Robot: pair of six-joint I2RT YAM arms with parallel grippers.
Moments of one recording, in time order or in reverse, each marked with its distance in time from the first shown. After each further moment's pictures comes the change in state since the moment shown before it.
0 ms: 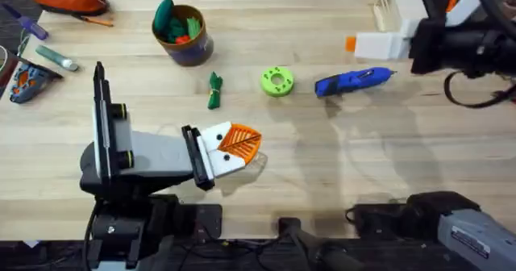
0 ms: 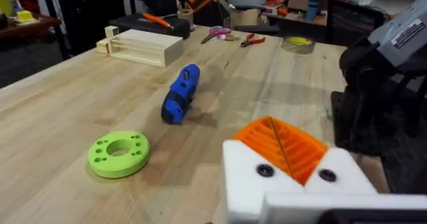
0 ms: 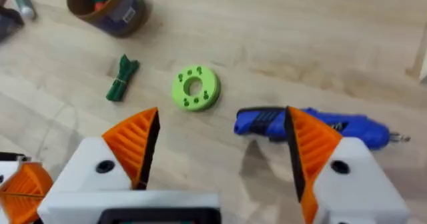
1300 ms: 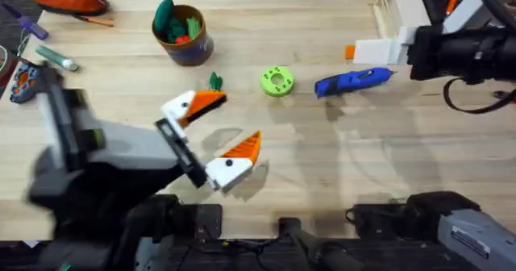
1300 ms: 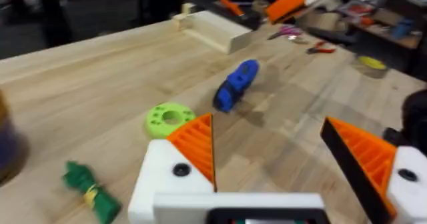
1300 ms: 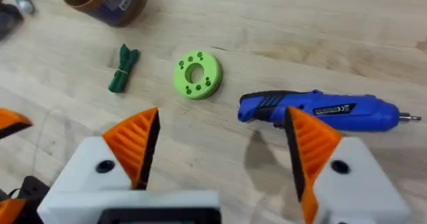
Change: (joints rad) left arm 0.000 0.001 0.240 -0.333 -0.309 -0.074; right arm 0.000 0.000 -0.001 -0.063 0.000 0.032
